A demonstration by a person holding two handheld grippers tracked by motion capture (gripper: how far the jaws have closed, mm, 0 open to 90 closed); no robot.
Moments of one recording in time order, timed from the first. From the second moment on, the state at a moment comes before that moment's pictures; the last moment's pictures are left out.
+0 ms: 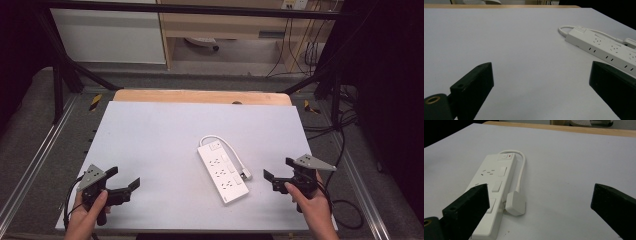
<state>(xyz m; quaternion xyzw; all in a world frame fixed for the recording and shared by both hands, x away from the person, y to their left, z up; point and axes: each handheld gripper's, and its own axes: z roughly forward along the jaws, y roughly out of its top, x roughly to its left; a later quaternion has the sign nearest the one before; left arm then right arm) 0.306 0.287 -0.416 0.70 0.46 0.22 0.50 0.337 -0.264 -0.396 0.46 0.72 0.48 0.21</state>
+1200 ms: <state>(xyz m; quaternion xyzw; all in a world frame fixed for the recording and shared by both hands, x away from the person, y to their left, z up) 0.307 0.283 -0.419 0.72 0.45 0.21 0.49 0.357 -0.240 -0.360 0.41 0.74 0.49 0.21</state>
